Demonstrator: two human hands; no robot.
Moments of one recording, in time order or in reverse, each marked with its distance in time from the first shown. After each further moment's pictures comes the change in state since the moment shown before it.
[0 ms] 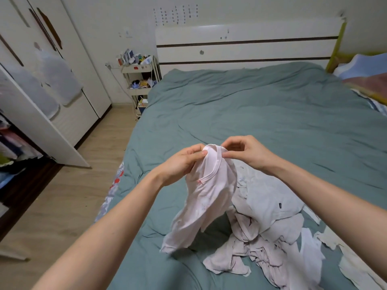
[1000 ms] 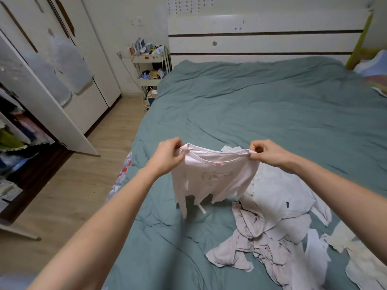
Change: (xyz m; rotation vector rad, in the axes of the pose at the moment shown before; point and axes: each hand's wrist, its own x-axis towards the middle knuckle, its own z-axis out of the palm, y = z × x) left_hand -0.011 -0.035 -0.063 1.041 0.568 0.096; right_hand 0.009 0.043 -0.029 -0.327 0.063 0.334
